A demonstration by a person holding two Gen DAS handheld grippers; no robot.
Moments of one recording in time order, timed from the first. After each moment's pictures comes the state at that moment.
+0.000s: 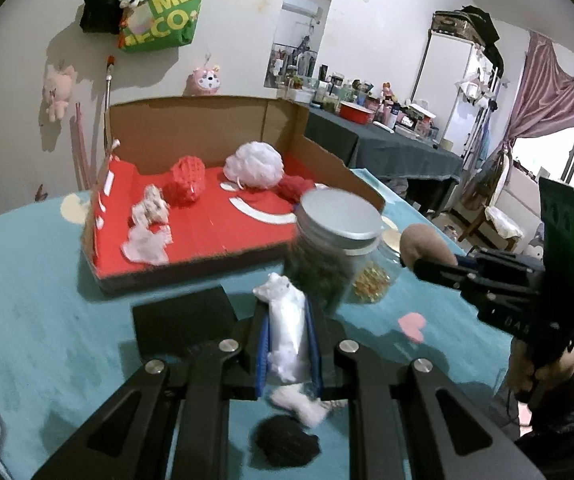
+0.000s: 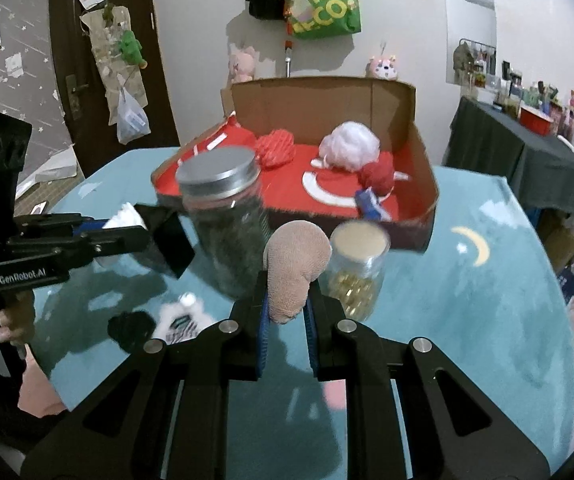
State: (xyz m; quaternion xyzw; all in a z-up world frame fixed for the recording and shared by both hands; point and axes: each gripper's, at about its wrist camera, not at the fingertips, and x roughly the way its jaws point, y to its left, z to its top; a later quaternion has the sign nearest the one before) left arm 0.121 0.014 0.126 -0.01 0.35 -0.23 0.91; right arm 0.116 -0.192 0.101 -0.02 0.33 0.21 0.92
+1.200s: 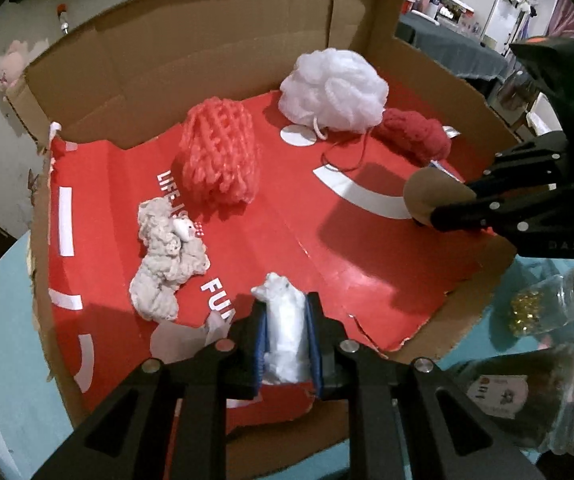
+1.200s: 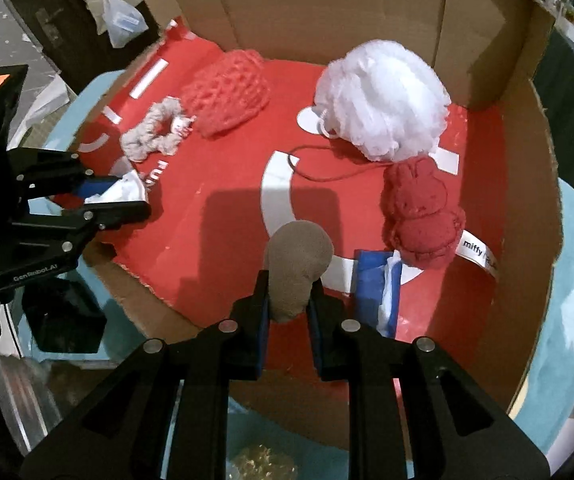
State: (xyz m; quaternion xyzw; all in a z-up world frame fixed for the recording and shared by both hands) left arm 0.324 0.003 0.067 0.11 0.53 -0.21 0.81; right arm 0.359 -0.158 0.056 -0.07 0.56 0.27 0.78
